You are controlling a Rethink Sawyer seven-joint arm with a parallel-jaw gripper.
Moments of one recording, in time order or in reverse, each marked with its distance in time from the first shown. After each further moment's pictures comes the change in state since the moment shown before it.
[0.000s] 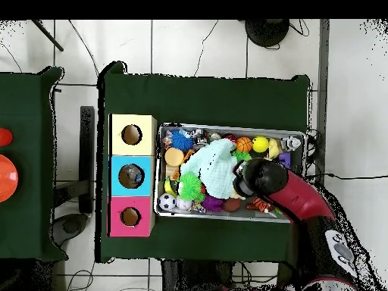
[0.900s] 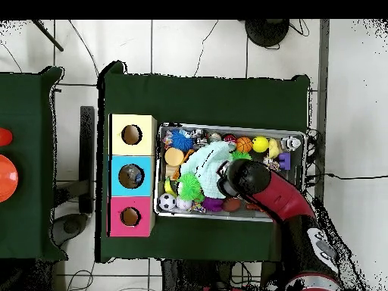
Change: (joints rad) arm 0.048 -0.005 0.022 0.059 0.077 -0.009 0.000
